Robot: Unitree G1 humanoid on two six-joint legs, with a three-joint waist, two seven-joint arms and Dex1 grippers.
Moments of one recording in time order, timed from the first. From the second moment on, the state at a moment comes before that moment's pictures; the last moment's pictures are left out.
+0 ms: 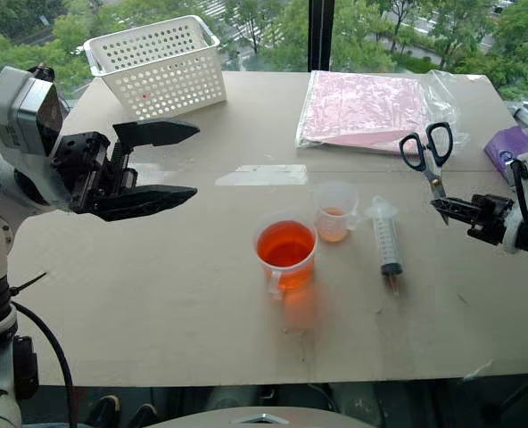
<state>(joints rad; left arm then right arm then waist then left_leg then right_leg) -0.56 0.89 0.28 -0.32 -0.99 0.68 -1.13 -0.23 -1.13 -0.28 0.12 1.59 1.07 0.22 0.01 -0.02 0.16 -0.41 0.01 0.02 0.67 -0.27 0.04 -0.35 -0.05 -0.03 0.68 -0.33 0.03</state>
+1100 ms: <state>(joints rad) -0.61 0.87 0.22 -0.25 -0.91 0.69 -1.17 -0.98 -0.81 0.08 0.30 1.12 1.61 -0.03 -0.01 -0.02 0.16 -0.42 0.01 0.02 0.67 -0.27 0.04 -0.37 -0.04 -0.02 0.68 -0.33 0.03</state>
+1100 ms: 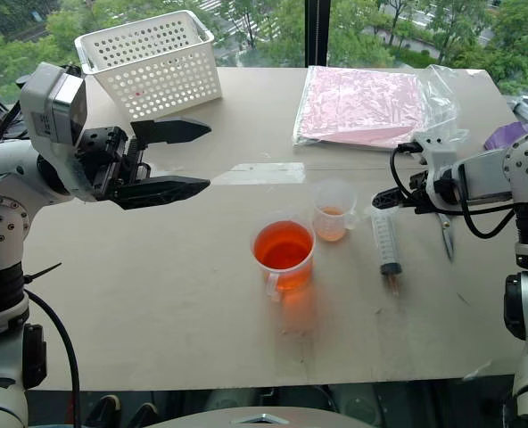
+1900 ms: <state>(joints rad) -0.57 0.87 0.22 -0.26 -0.90 0.67 -1.15 -1.11 -0.67 0.23 0.56 1.25 1.61 -0.32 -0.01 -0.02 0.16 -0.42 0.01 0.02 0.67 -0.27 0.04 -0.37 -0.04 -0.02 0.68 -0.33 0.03</state>
